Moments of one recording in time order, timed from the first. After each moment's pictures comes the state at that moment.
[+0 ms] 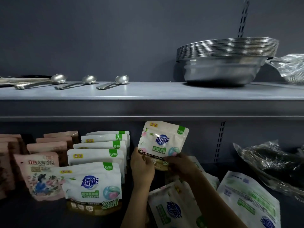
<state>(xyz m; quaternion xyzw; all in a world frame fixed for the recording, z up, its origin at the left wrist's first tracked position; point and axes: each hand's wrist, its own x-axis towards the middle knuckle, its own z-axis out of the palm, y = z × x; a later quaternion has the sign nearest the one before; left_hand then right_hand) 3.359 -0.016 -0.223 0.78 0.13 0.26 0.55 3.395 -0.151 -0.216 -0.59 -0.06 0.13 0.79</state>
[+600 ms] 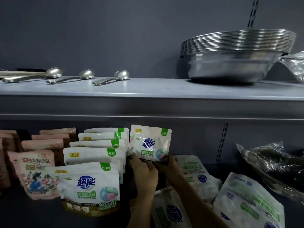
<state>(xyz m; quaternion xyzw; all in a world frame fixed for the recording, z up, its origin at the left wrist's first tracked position) 3.366 -0.029 -0.250 0.76 0.17 0.26 0.57 3.411 -0.115 -0.256 -0.75 -0.02 0.06 0.66</state>
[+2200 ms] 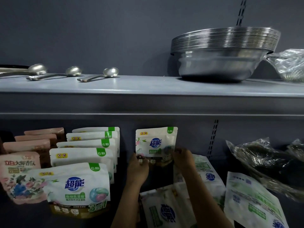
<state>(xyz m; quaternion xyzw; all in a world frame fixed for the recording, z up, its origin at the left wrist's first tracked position) 3.368 -0.021 -0.233 0.80 0.13 0.11 0.58 3.410 -0.169 -0.212 -0.89 0.06 -0.09 0.43</state>
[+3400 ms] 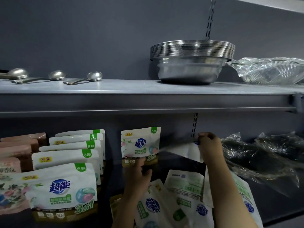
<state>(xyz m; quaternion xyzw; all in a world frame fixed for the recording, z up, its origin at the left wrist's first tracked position) 3.327 -0.057 -0.233 0.84 0.00 0.09 0.53 3.348 -0.260 -0.146 -0.71 0.17 -0.24 0.63</state>
